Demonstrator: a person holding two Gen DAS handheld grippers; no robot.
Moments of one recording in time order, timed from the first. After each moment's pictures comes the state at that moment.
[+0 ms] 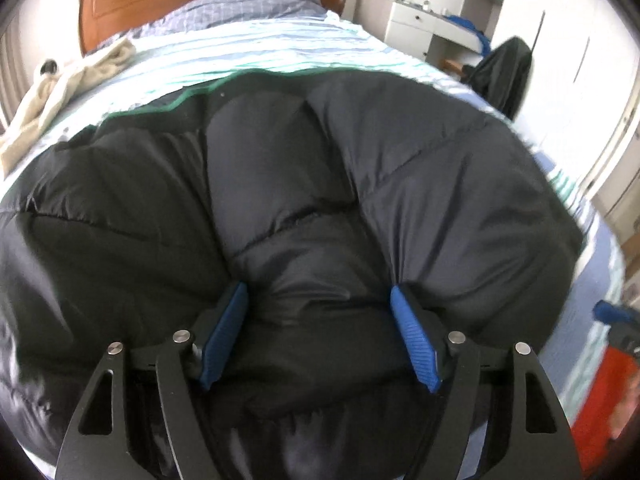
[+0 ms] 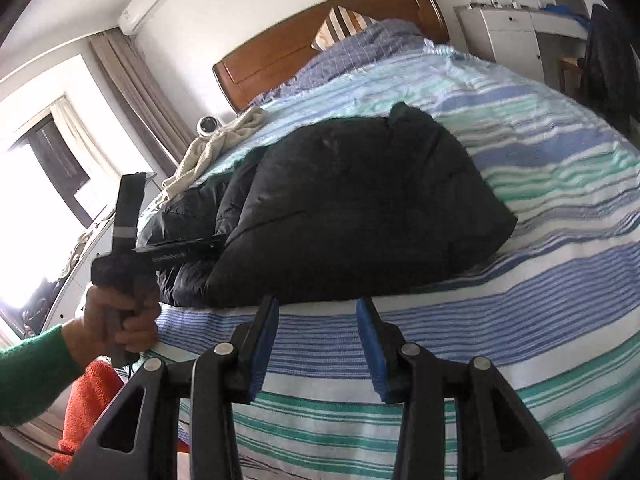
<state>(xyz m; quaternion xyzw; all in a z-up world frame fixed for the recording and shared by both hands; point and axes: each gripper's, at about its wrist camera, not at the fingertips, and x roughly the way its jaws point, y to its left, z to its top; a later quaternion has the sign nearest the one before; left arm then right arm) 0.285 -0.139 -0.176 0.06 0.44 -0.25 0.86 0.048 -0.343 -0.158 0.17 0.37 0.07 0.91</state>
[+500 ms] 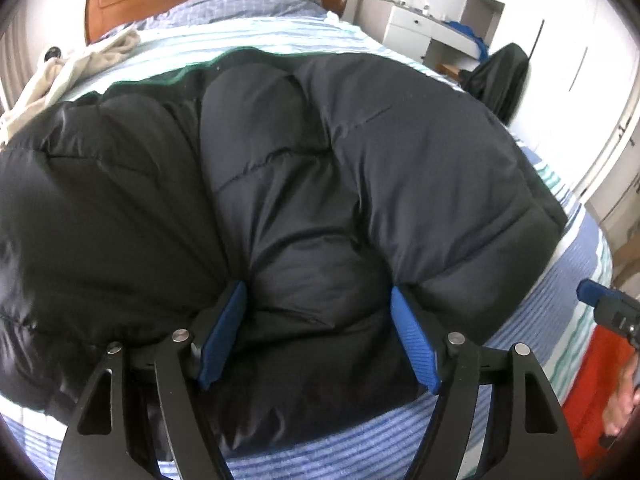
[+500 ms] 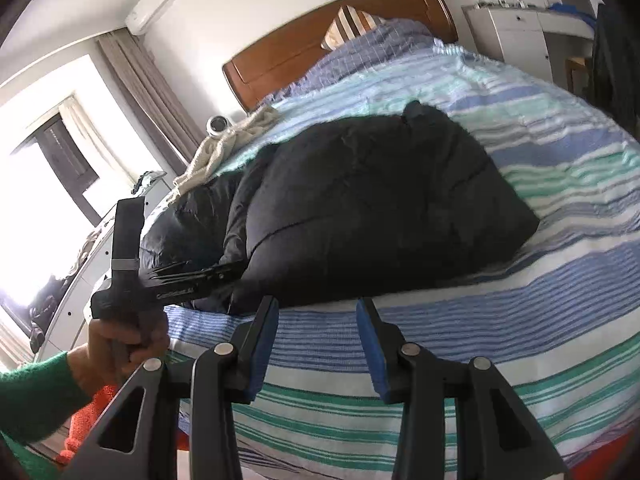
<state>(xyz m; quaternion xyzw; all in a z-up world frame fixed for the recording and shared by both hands) 0.251 -0.131 -0.180 0.04 0.44 -0.25 0.86 0.042 -0.331 -0.159 0.17 0.36 0.09 0.91</state>
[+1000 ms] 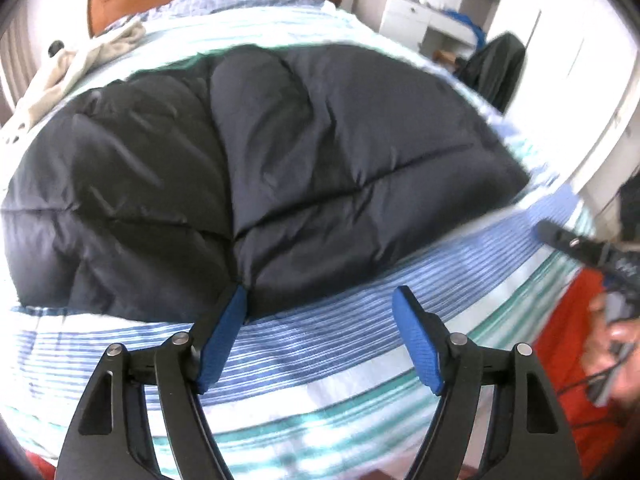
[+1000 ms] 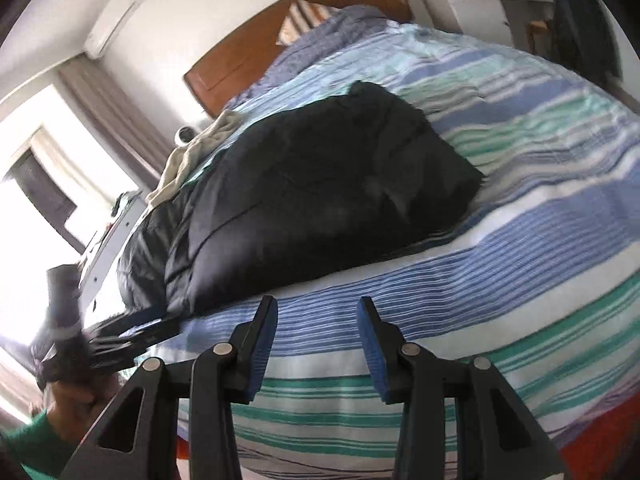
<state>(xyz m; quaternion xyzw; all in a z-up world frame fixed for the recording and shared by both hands) 0.182 -0.108 -0.145 0.02 0.46 -0.25 0.85 0.032 -0.371 -0.169 0.24 0.37 0.03 0.90</state>
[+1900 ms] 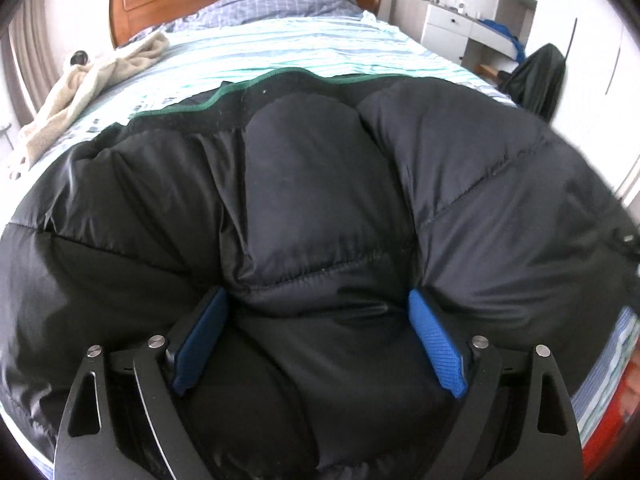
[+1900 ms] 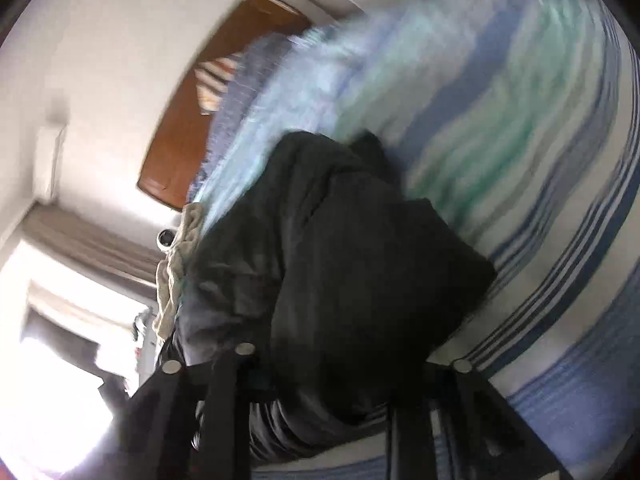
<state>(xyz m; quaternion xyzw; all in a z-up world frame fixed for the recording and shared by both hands) 0.292 -0.122 -0.166 0.06 0.45 -0.18 0.87 0.109 -0.395 -0.174 0.39 0.30 -0.03 0.87</state>
